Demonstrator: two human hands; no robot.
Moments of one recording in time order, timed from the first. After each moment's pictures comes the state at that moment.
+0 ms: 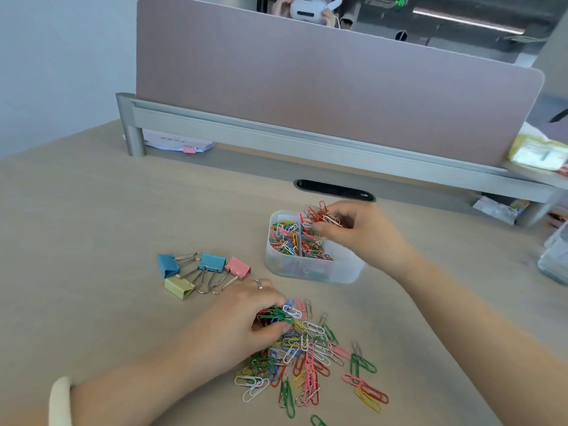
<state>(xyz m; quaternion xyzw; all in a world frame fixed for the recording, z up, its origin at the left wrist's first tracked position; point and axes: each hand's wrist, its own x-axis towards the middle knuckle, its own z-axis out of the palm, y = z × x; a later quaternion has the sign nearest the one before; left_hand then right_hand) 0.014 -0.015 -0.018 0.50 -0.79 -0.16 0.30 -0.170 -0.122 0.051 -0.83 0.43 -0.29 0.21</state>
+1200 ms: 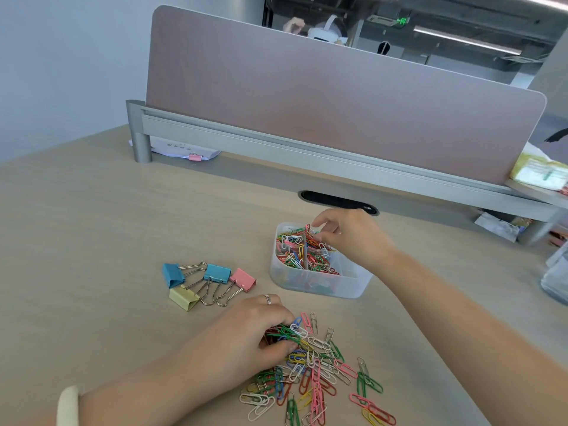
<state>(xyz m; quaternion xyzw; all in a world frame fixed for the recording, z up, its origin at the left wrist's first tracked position) 0.016 -0.020 -0.023 0.46 -0.82 -0.17 0.31 -0.153 -0.162 0.044 -0.84 0.51 -0.15 0.08</state>
